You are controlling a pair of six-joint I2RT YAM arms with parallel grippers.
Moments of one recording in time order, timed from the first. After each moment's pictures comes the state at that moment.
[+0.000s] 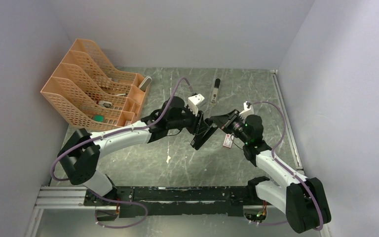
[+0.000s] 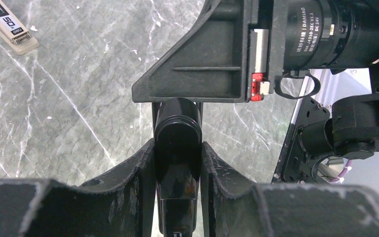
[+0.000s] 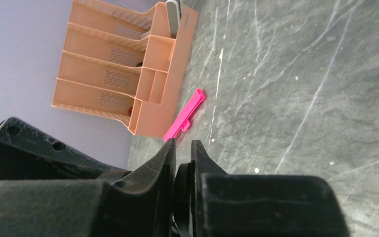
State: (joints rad) left arm -0.90 1.56 1.05 0.17 0.30 -0.27; right arm 0.28 1.02 0.37 0.46 -0.32 0.95
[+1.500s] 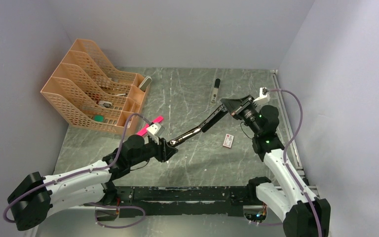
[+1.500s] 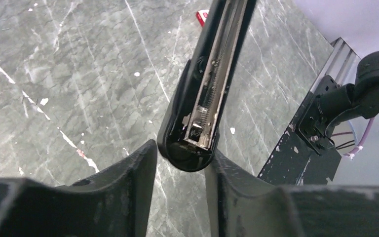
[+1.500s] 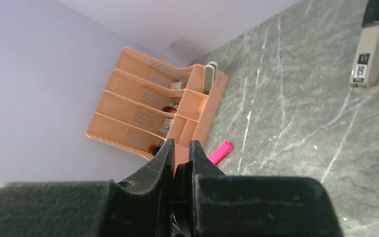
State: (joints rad) left arm -0.90 0.91 0.32 0.33 0.07 -0.42; right arm 0.18 0.90 0.58 0.29 -0.32 0.92
